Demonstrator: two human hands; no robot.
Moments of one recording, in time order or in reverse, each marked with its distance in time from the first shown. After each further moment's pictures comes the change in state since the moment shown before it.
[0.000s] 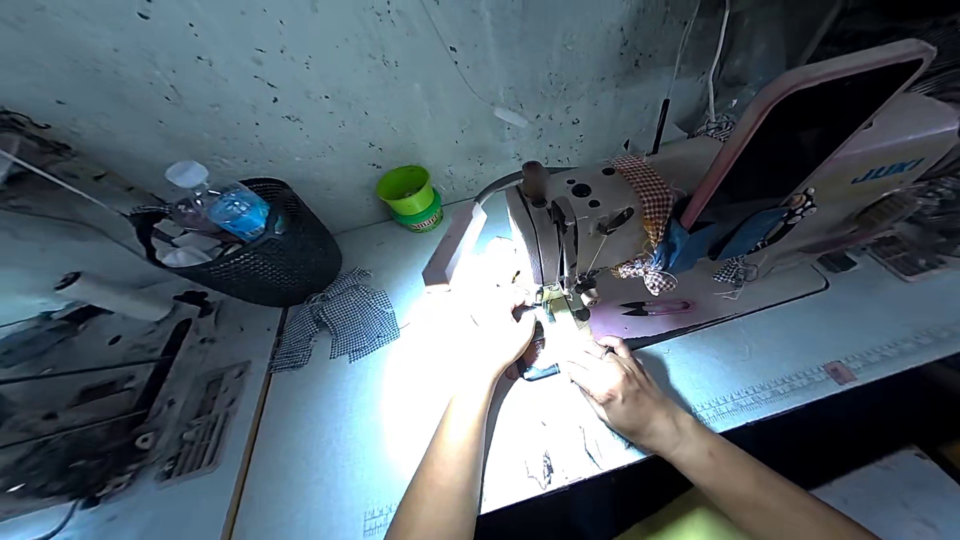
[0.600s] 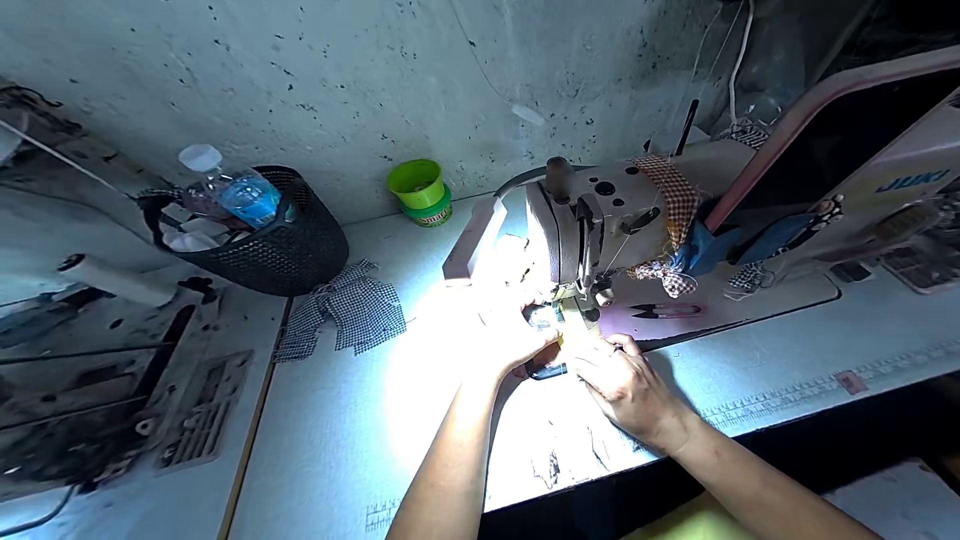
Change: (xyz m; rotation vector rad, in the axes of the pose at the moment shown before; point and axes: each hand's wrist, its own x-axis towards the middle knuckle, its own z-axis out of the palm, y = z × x) left_hand 0.002 0.003 -0.008 0.051 -0.228 -0.172; right_hand 0.003 0.005 0.005 -0.019 0.058 -0.023
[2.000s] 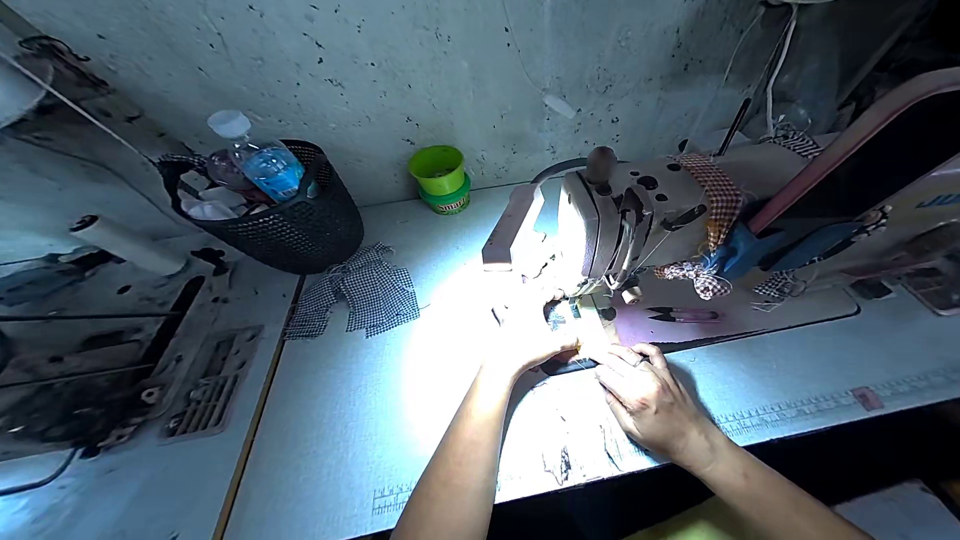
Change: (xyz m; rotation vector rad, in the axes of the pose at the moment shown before) left_hand -0.007 0.000 -0.001 -0.017 -0.071 0.030; right_hand -0.009 -0.006 -0.010 -0.076 -0.081 0.022
